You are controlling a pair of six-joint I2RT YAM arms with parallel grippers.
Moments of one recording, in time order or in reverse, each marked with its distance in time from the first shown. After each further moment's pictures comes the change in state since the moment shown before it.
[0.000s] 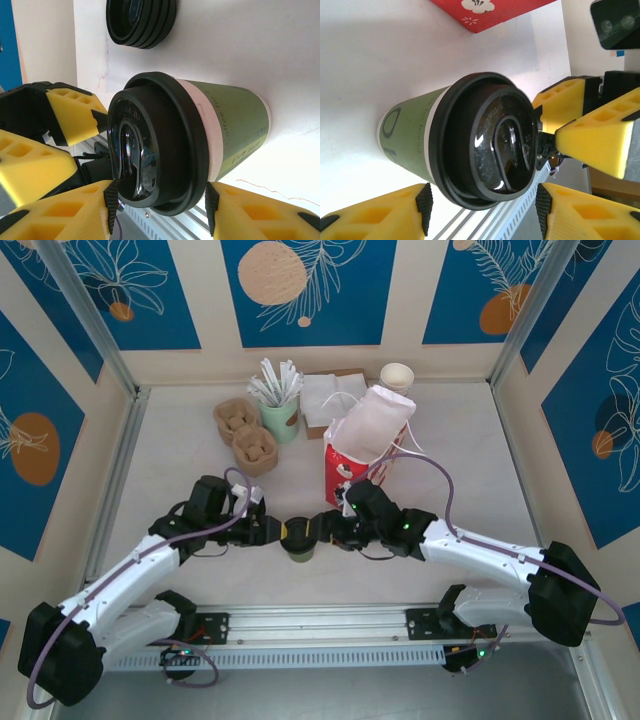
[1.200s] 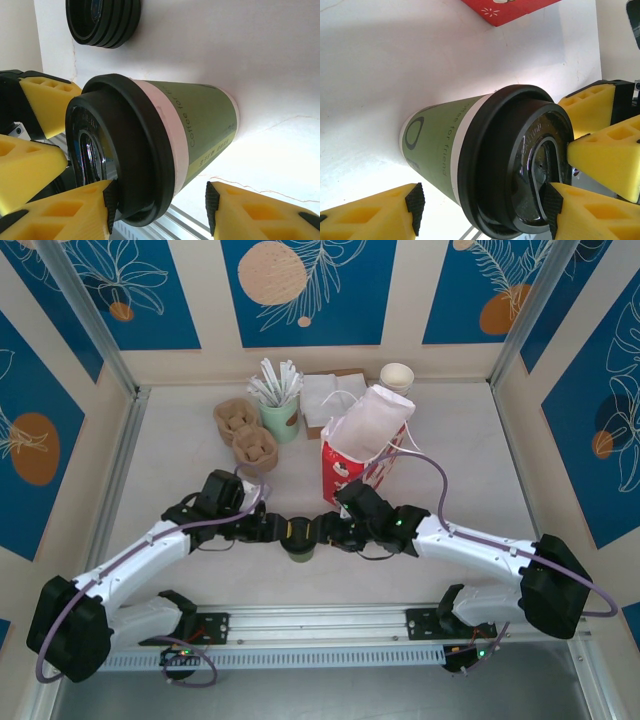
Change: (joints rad) left arm -0.038 0.133 0.053 -0.024 -0.064 0.064; right arm 0.018 0.055 0.046 -0.101 0.063 -0.011
